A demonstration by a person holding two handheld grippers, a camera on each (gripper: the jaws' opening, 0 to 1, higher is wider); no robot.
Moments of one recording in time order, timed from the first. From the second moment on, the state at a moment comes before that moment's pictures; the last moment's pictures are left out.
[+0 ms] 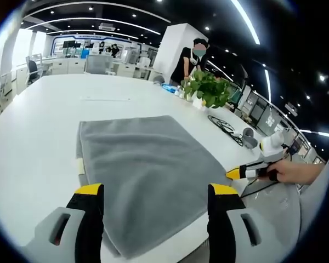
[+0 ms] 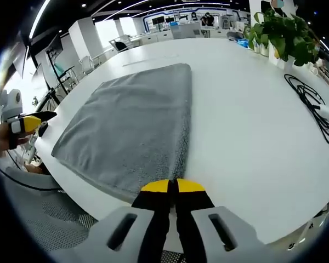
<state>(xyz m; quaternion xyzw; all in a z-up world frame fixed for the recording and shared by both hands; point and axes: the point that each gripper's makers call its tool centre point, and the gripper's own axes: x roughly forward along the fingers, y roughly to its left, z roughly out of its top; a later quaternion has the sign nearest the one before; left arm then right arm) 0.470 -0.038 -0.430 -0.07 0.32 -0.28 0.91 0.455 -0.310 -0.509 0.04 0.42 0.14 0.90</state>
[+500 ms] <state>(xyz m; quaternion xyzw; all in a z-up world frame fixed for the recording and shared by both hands) 0.471 -0.043 -0.438 -0.04 0.33 -0.30 0.89 0.457 -0.265 -0.483 0.00 0.38 0.20 0.90</state>
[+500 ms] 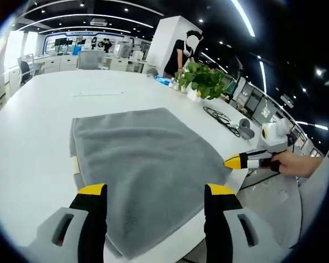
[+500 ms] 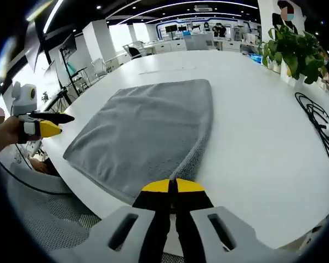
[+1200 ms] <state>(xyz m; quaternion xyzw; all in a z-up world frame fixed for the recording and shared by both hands) 0.538 -0.115 -0.412 -0.03 0.29 -0.37 0.88 0.464 -0.181 -0.451 -0.04 0.34 0.30 0.89</state>
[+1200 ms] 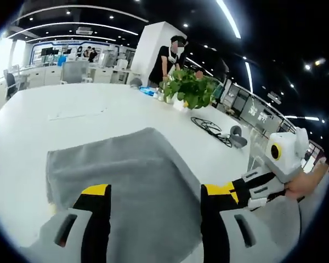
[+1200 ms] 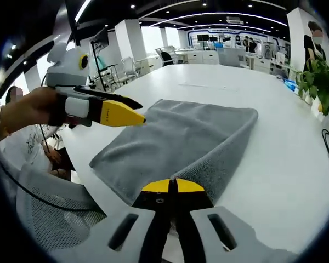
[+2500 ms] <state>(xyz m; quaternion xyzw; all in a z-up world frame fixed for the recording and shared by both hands) 0.606 -0.257 -0.474 0.08 0.35 -0.46 0.81 0.470 -0.187 -0.440 -0.05 0.33 0.31 0.89</state>
